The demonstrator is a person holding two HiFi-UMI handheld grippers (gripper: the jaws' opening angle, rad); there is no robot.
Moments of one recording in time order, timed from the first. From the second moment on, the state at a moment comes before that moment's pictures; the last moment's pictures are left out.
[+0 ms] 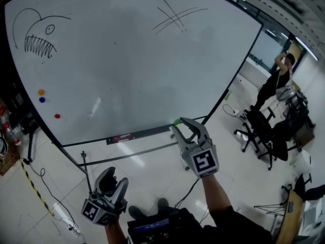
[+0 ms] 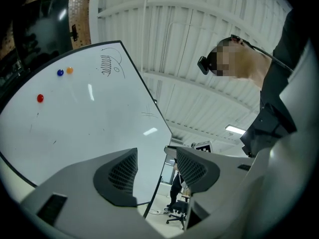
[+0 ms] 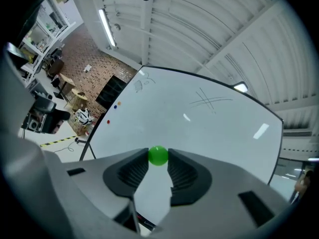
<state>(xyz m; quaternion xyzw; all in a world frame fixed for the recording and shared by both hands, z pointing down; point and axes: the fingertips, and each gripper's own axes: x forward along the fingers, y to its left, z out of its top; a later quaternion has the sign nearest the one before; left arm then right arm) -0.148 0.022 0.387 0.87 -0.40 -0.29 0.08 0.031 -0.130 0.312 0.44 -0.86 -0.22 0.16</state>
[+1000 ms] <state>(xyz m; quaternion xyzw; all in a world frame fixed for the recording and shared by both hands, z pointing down) -0.158 0.010 0.384 0.81 -0.52 -0.26 0.06 -0.047 -0.333 0.363 0.45 -0.72 -0.42 0.31</state>
